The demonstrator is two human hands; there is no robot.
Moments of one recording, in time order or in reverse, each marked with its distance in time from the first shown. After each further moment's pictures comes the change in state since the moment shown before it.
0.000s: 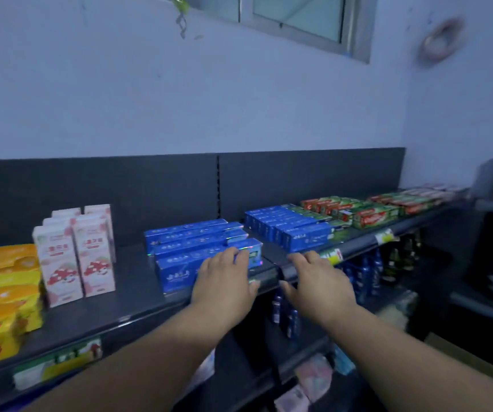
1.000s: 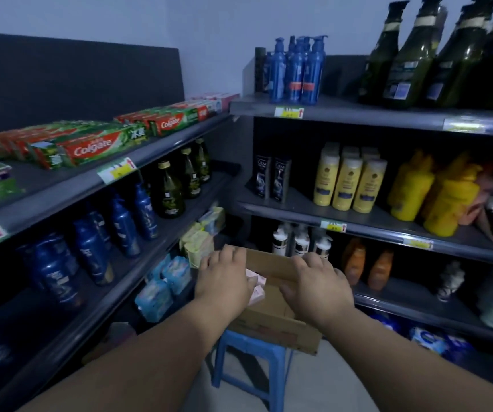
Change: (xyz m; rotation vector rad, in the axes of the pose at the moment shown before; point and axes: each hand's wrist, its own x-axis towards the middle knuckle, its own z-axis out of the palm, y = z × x) left_hand 0.059 0.470 0.236 -0.212 -0.352 0.556; right_hand -0.163 0.460 0.043 -0.185 -0.219 0.737
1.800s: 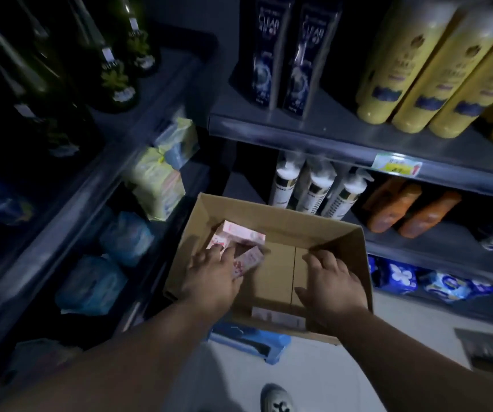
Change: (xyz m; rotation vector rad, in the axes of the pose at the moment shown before) left_hand 0.219 -0.080 0.272 -0.052 -0.366 0.020; right_hand 0.221 0.053 0.249 0.029 -0.384 0.227
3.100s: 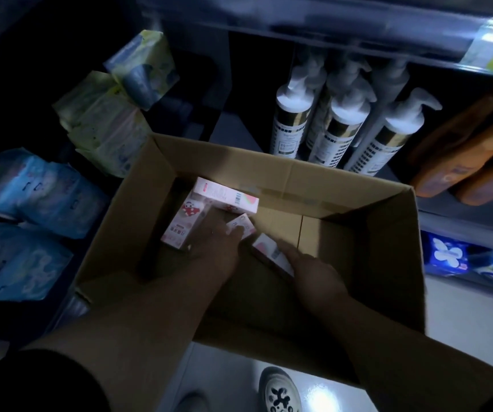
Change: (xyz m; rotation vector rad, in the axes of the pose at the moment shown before) left_hand 0.134 0.019 0.179 -0.096 -0.215 -0.111; right_hand 0.129 0.058 0.164 0.180 -0.302 -0.171
